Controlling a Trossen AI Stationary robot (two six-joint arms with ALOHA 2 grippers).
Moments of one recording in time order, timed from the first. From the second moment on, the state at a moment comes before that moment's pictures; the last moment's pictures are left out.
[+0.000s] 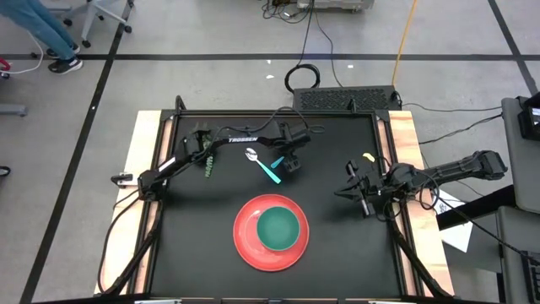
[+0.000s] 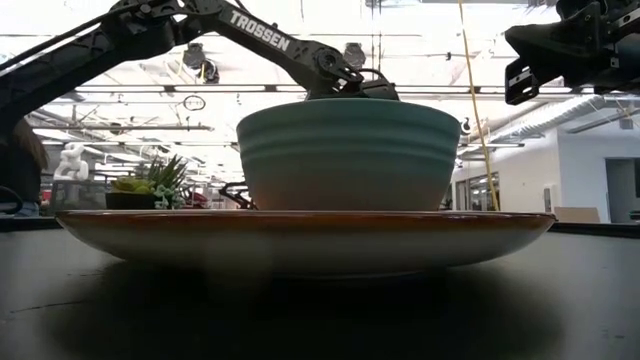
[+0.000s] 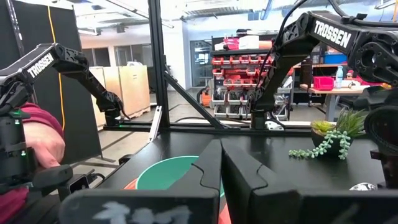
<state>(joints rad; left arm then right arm) 0.28 2.42 2.07 -0.88 -0.11 -0.08 0.14 0.49 0.02 0.62 -0.10 0.07</state>
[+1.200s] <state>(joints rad) 0.28 2.43 2.07 -0.87 -0.21 -0.11 0.14 0.49 0.02 0.63 -0.10 0.07</state>
